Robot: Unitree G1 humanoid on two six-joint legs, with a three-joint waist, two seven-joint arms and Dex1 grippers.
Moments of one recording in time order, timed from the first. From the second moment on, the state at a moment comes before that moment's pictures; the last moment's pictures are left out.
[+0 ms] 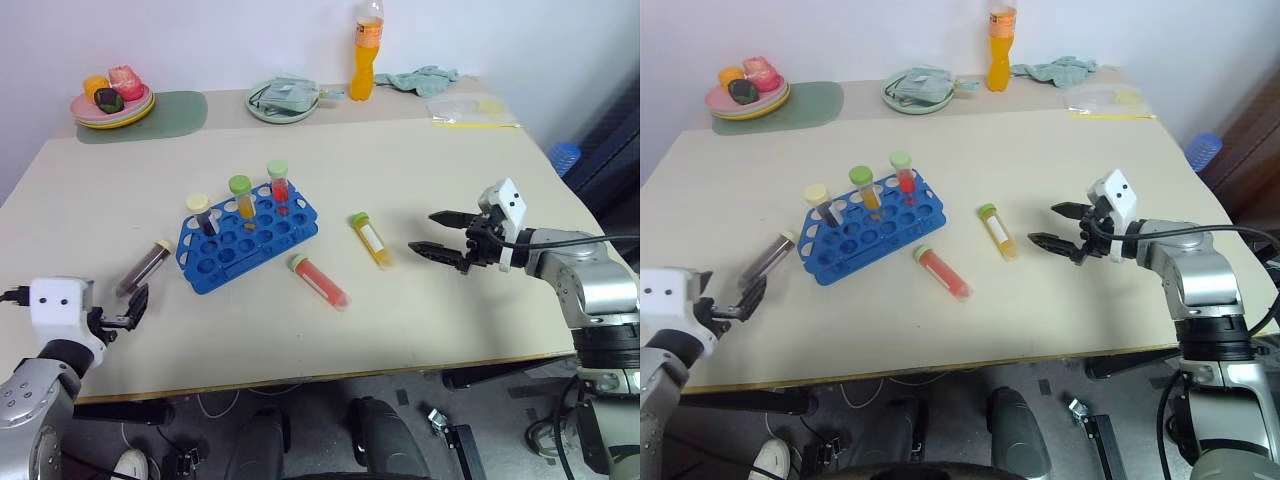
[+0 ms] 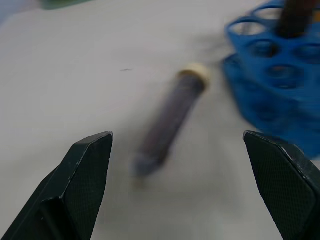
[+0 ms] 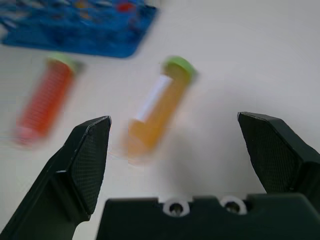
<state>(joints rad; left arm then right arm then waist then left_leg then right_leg) 0.30 0.47 0.54 -0.57 -0.38 0.57 -0.35 -0.51 -0.74 -0.06 0.01 0.41 0.68 1.02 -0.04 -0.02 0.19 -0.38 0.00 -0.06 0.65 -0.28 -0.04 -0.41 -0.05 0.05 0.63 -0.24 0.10</state>
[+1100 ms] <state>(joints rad) 0.42 0.58 0.17 -0.58 -0.31 0.36 -0.69 -1.05 -0.26 0.38 0.16 0.93 1.61 -0.01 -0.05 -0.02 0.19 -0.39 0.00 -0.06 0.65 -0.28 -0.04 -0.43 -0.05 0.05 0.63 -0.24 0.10</state>
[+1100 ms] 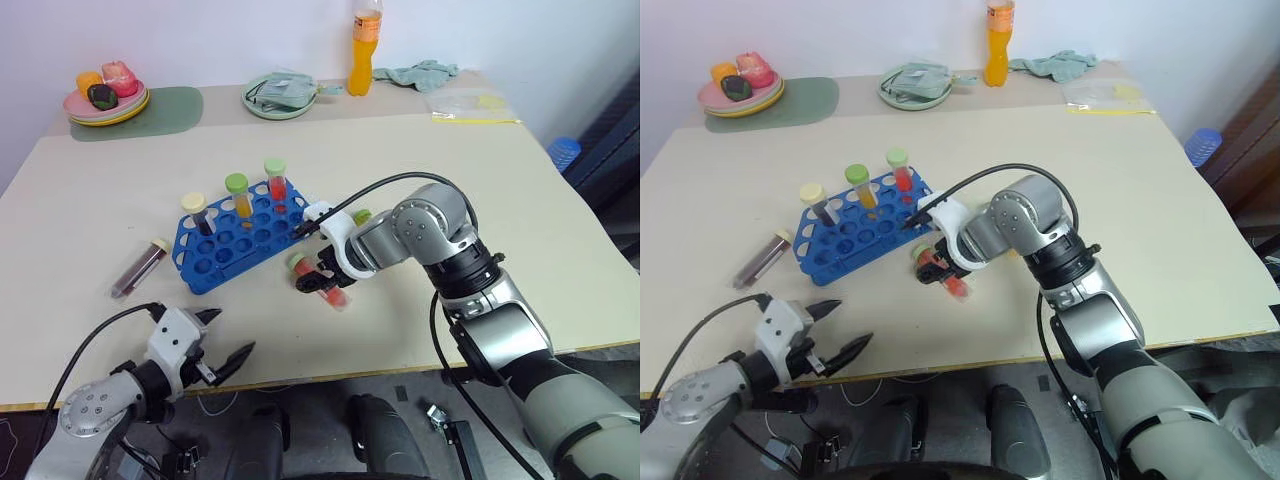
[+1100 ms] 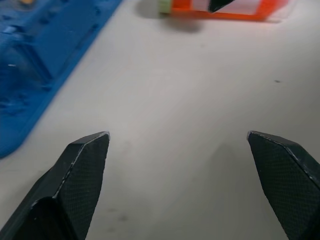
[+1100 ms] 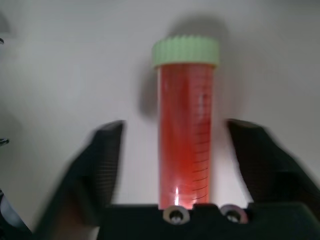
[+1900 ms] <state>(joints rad) 0.31 0.33 0.02 -0.59 -0.23 0.18 -0.50 -0.66 -0.08 0.20 0.05 0.43 0.33 0.26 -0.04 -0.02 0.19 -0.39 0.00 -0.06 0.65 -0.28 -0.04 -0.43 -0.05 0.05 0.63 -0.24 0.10</state>
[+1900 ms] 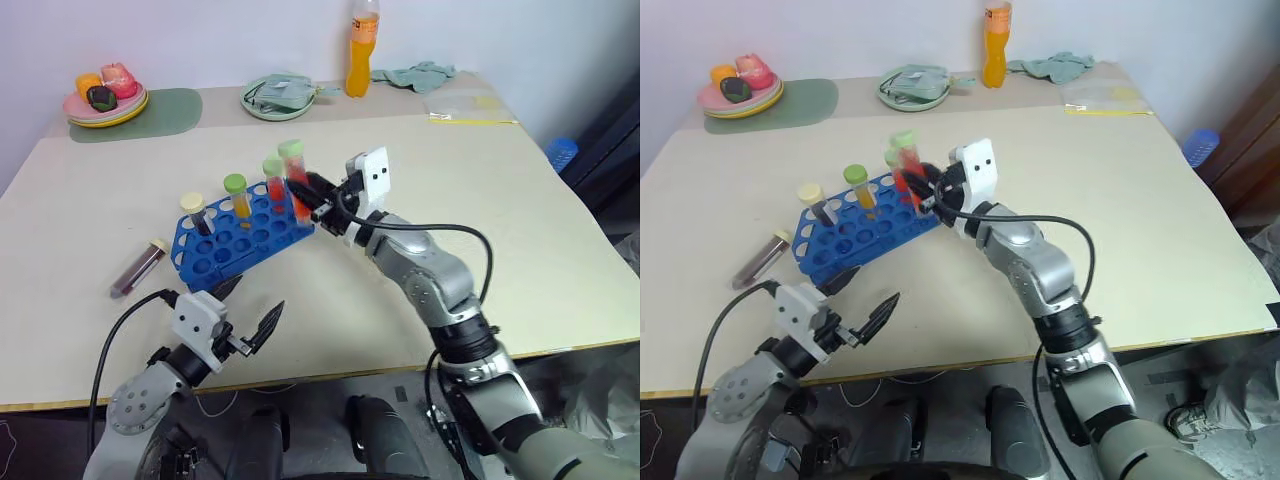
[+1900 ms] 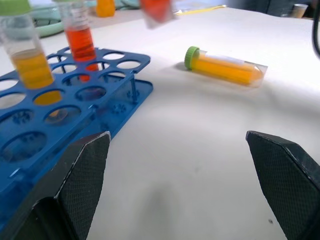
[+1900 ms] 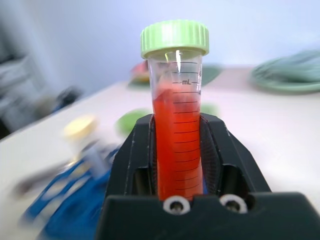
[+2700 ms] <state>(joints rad) 0.30 0.34 -0.01 -0.61 -0.25 0.23 -0.47 -0.72 0.12 0.12 0.54 0.19 -0.08 0.28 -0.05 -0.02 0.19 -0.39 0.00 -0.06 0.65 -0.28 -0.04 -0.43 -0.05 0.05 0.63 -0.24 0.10</state>
